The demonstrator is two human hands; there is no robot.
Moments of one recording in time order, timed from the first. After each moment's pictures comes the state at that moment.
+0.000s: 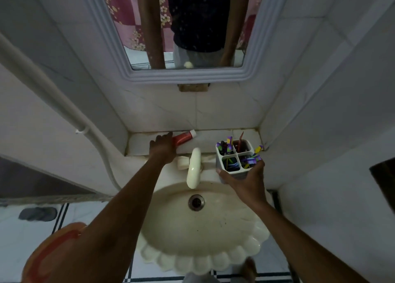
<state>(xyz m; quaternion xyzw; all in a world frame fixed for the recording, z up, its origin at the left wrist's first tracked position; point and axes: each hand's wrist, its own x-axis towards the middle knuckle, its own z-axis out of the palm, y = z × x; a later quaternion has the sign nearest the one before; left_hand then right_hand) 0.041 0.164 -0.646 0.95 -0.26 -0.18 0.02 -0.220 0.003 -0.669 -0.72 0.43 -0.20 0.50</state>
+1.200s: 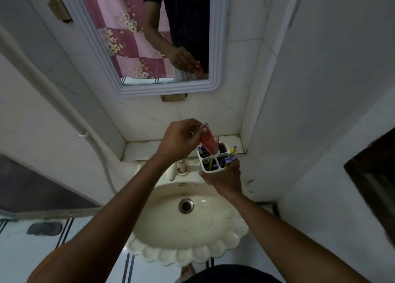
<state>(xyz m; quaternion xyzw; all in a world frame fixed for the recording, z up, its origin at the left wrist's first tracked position) -0.104 0.114 -0.488 0.82 -0.40 -0.04 0.41 -0.240 -0.002 -0.649 -0.74 0.44 -0.13 0.50</state>
